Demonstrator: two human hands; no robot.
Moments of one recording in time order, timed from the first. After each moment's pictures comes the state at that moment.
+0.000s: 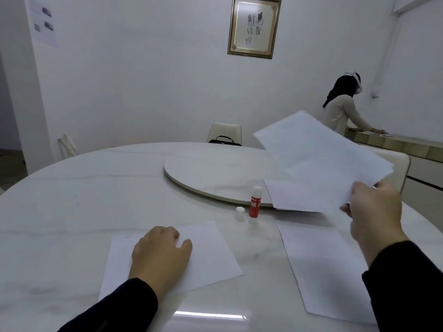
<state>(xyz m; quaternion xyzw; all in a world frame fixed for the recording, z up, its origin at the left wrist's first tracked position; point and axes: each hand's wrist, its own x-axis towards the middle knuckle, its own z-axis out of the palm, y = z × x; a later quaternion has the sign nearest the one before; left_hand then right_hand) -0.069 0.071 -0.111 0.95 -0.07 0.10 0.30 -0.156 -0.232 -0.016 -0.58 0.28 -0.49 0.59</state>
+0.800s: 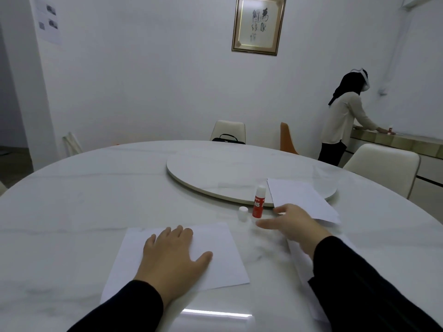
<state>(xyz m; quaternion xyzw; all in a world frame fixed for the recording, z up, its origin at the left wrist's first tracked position) -0.077 0.062 -0.114 0.97 -0.18 0.09 0.17 -0.100 -0.180 -0.062 -0.85 0.24 -0.08 0.46</state>
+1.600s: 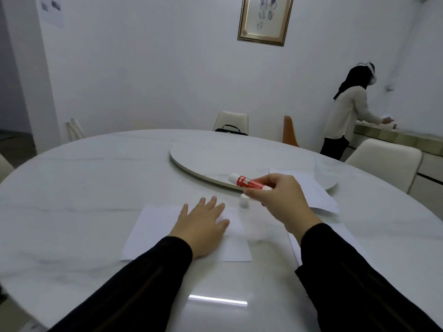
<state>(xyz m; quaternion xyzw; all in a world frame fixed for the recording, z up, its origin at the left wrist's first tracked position) -0.052 0.025 -0.110 0.94 -0.29 0.01 0.16 -0.101 -0.141 -0.047 -0.85 0.08 -0.25 0.46</state>
